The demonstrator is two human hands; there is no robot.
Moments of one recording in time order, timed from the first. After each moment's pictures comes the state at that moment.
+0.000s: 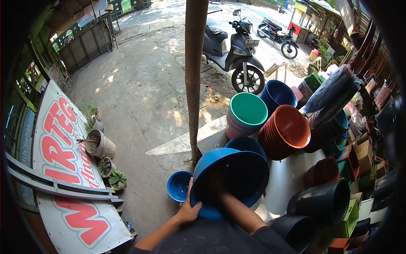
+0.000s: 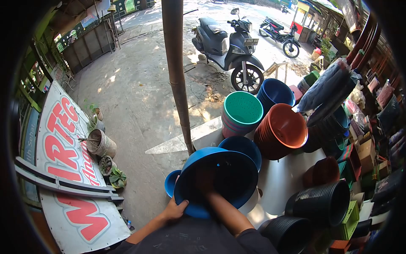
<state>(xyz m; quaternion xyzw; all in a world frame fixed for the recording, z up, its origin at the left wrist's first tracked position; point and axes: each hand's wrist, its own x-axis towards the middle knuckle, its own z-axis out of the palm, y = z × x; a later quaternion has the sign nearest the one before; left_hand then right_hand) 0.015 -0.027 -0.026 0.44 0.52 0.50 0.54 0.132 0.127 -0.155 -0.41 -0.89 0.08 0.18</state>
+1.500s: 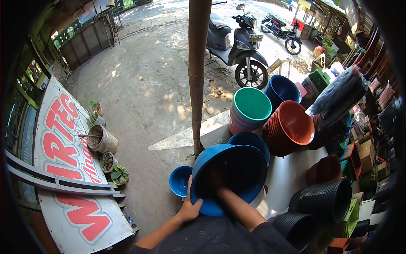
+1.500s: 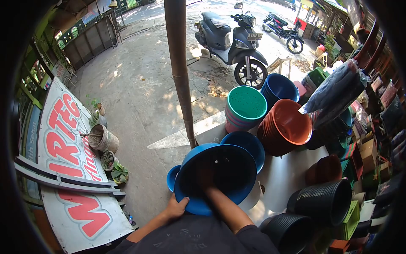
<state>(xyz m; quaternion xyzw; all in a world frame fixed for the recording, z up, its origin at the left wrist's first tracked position) 0.013 -0.047 -0.064 0.33 0.58 0.44 0.60 0.117 0.125 -0.143 -0.45 -0.86 0.21 0.10</state>
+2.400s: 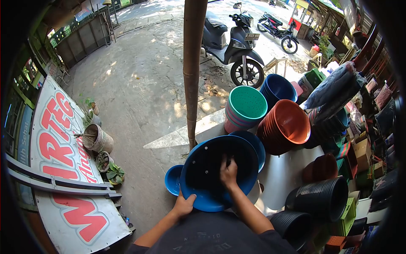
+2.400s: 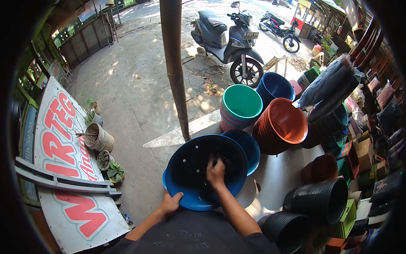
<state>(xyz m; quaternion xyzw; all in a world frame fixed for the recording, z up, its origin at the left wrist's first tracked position) 0.021 -0.035 -0.053 0.20 0.63 0.52 0.54 0.156 0.147 -0.061 -0.61 -0.60 0.41 0.31</state>
